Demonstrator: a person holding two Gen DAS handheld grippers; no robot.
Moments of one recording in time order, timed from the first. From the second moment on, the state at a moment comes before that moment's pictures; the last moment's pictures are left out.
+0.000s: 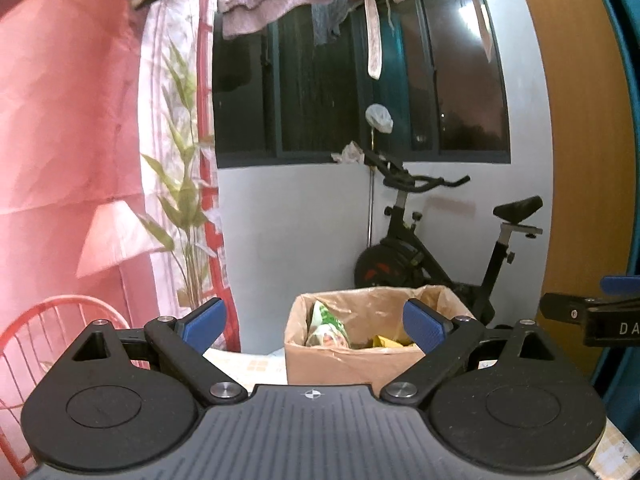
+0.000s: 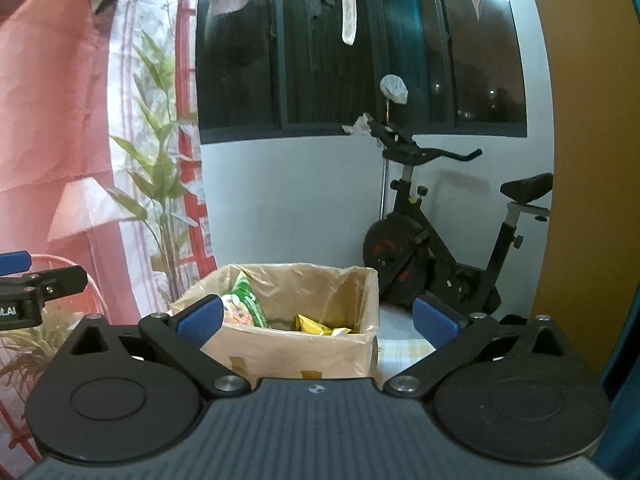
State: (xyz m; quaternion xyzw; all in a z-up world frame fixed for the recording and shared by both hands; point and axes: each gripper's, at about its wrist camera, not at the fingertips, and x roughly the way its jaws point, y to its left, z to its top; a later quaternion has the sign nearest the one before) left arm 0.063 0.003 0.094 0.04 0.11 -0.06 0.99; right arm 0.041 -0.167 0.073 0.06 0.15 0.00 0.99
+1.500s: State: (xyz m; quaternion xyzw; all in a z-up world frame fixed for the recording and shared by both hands) left arm 0.050 0.014 0.100 0.02 0.10 -0.06 0.99; right arm 0.019 -0.170 0.082 0.05 0.13 -0.01 0.99
